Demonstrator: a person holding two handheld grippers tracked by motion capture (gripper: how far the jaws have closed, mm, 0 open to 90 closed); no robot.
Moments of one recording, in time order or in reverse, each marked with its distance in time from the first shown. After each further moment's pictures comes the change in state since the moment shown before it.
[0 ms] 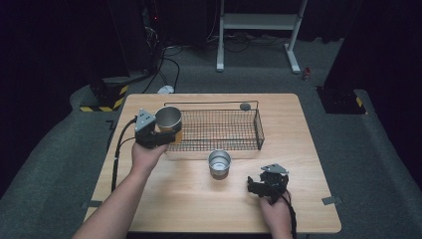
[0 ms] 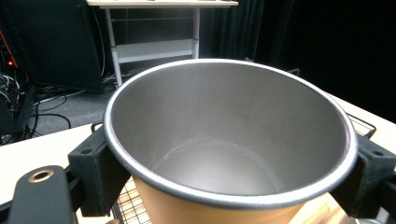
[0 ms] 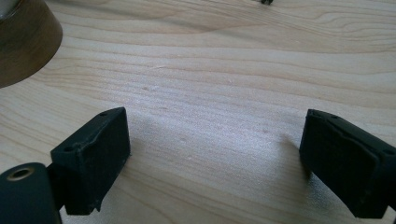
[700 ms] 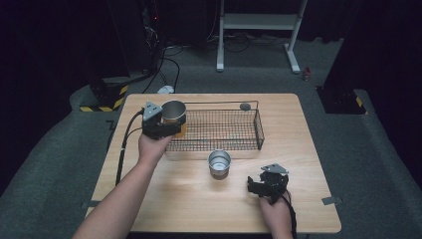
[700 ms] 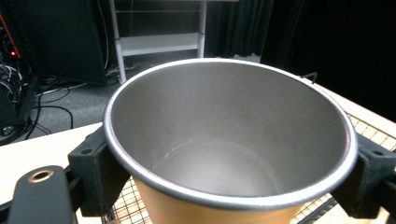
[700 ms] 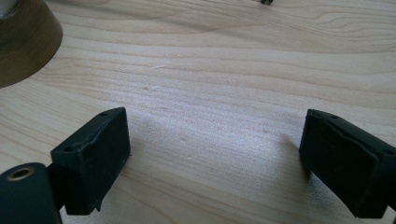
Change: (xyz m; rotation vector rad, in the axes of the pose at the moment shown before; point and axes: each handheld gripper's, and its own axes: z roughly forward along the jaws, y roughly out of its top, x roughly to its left) left arm 0.003 0.006 0.032 0.046 0.019 -0.012; right arm 0.000 0.000 0.000 0.000 0.000 0.000
